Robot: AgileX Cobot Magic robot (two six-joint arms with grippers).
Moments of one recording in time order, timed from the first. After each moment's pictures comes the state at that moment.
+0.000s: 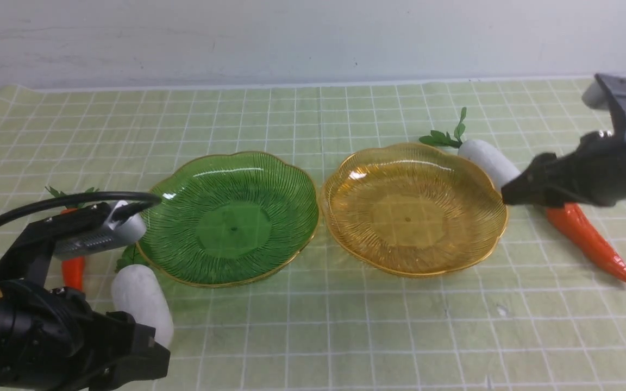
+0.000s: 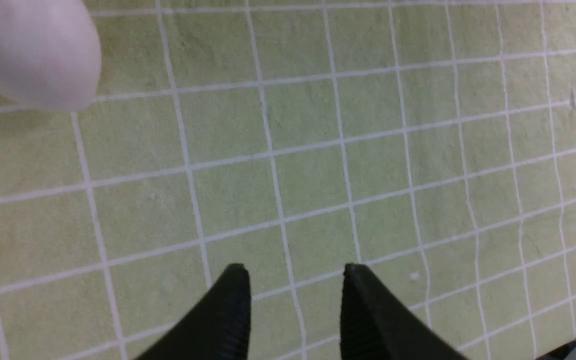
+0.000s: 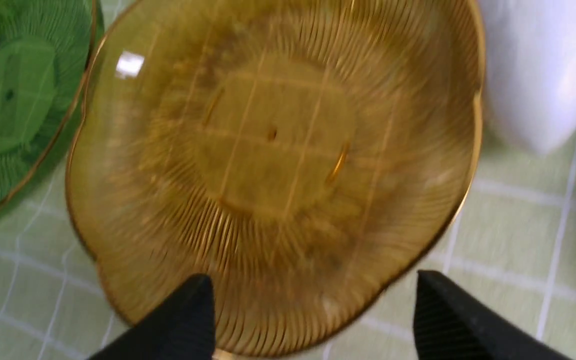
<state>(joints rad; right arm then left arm) -0.02 1.67 -1.15 0.79 0.76 -0.74 -0.10 1.06 -0.67 -0.56 0.94 0.22</state>
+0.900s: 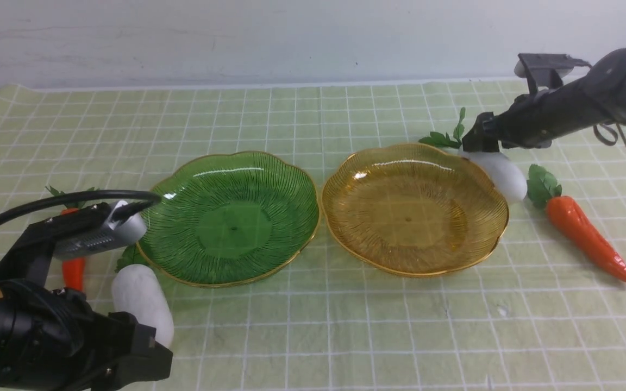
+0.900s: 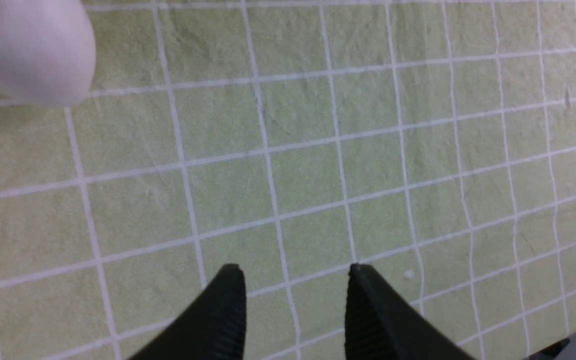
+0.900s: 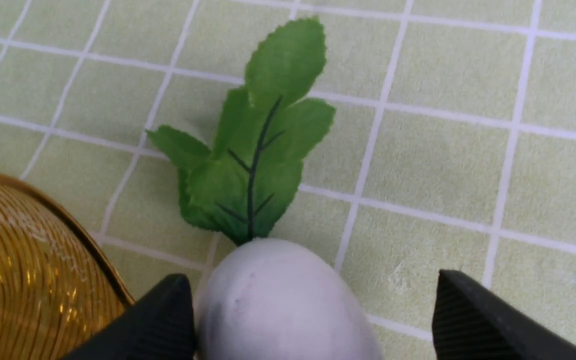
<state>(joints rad) -0.02 2.35 -1.91 0.66 0.73 -0.68 -0.10 1.06 -0.67 -0.56 0.94 0.22</state>
